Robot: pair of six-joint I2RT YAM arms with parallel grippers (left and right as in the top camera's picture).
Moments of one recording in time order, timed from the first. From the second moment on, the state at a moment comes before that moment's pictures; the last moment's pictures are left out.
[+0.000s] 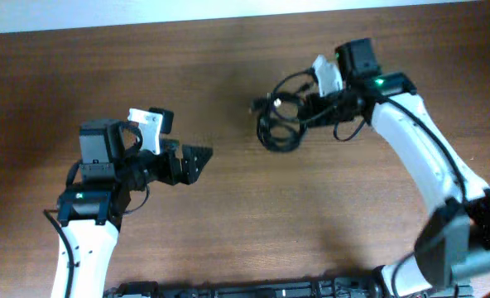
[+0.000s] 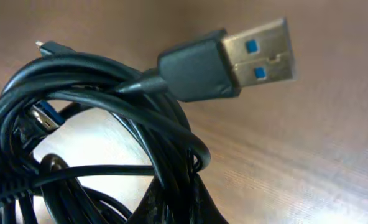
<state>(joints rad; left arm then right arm) -0.02 1.11 0.90 -0.60 0.72 -0.06 0.18 1.66 1.38 -0.82 -0.42 0.10</state>
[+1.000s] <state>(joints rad) -0.28 1.13 0.91 -0.30 0.73 -0.49 0.38 1.05 1.26 -0.89 0.26 0.47</state>
